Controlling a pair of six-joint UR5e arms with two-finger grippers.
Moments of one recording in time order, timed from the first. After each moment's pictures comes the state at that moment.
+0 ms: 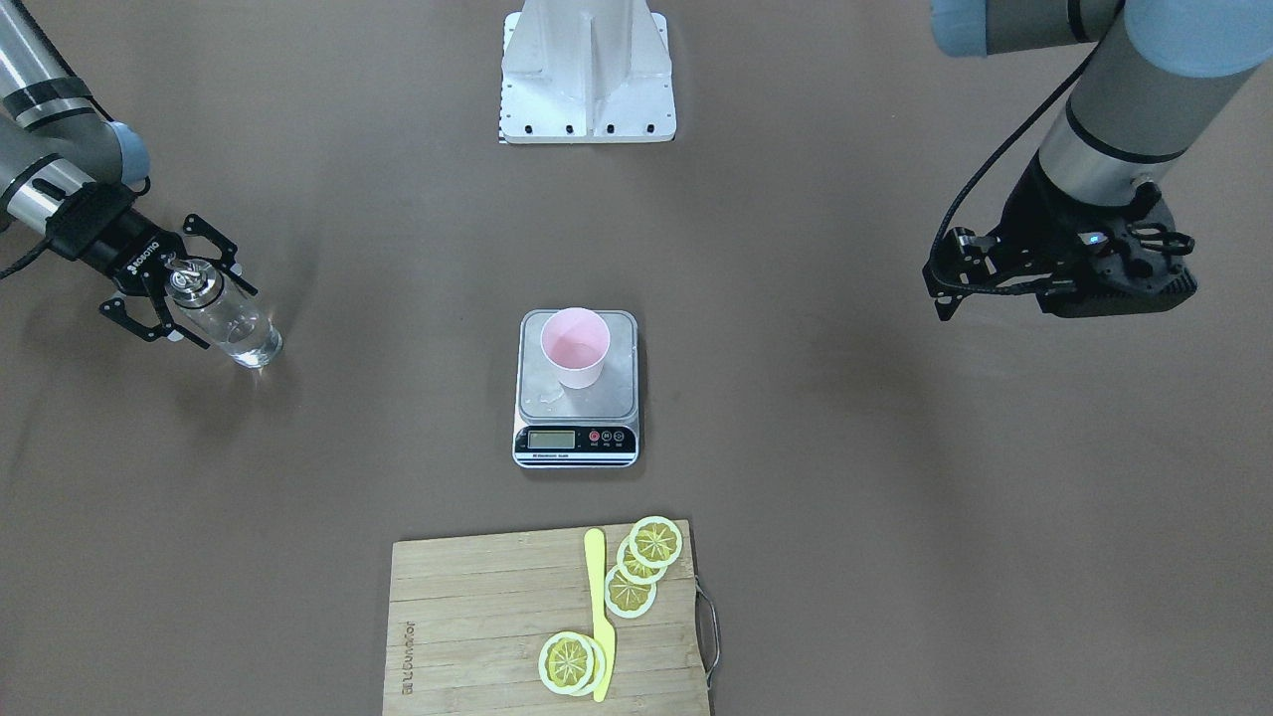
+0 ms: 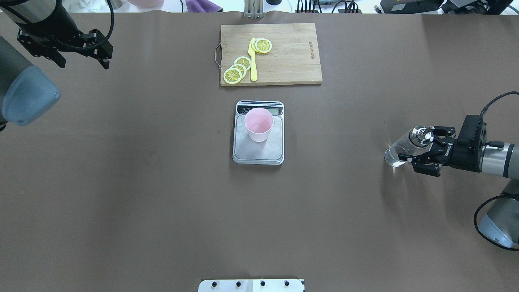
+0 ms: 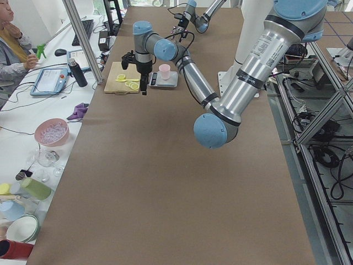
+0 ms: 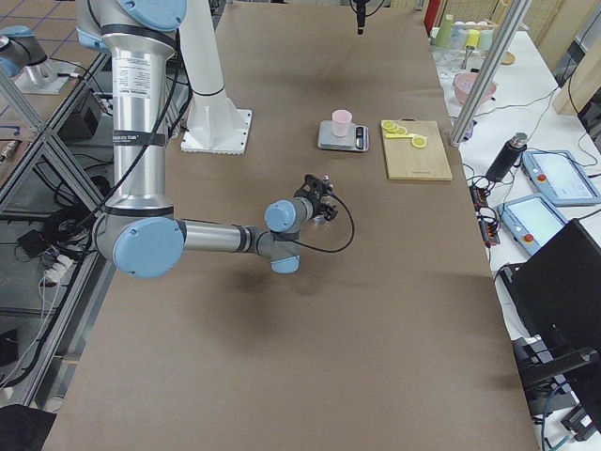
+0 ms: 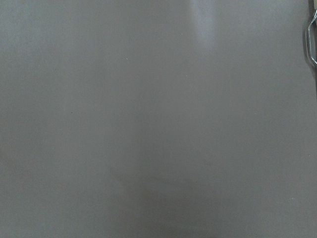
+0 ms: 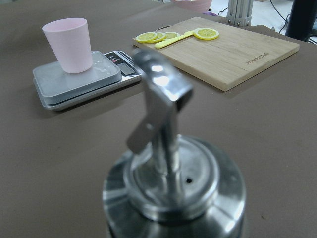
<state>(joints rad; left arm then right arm) -1.05 -2.13 -1.90 -1.19 -2.12 -0.72 0.74 -1.60 1.39 0.24 1.88 0.47</state>
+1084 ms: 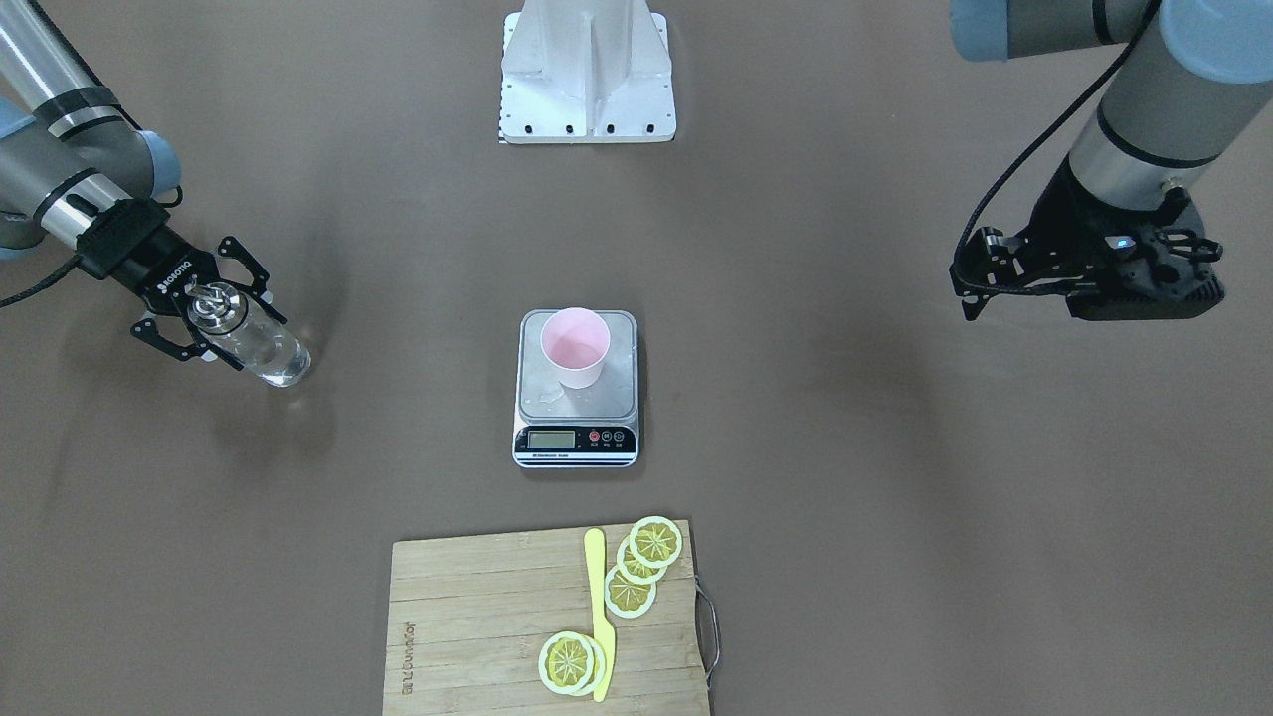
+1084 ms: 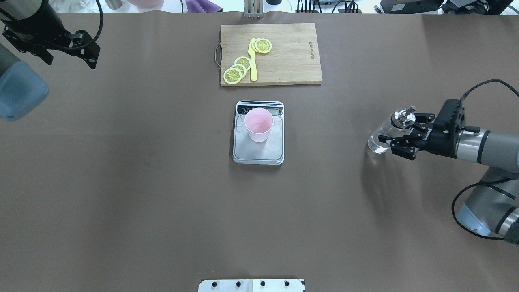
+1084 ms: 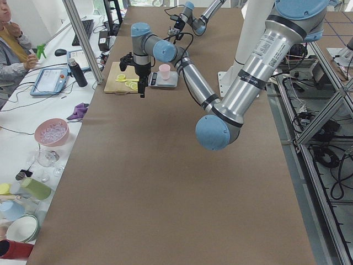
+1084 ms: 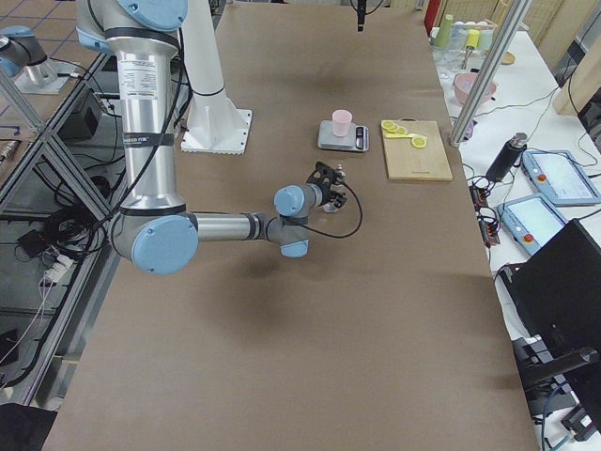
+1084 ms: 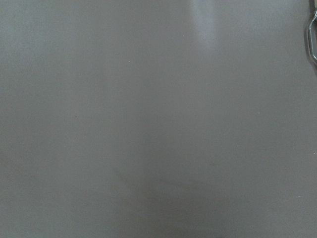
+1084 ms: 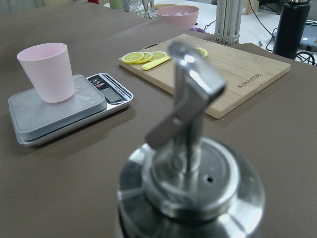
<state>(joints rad) -1.09 -2.09 -1.90 -1.17 -2.12 -0.57 0.73 -1.51 1.43 0.08 1.81 0.50</state>
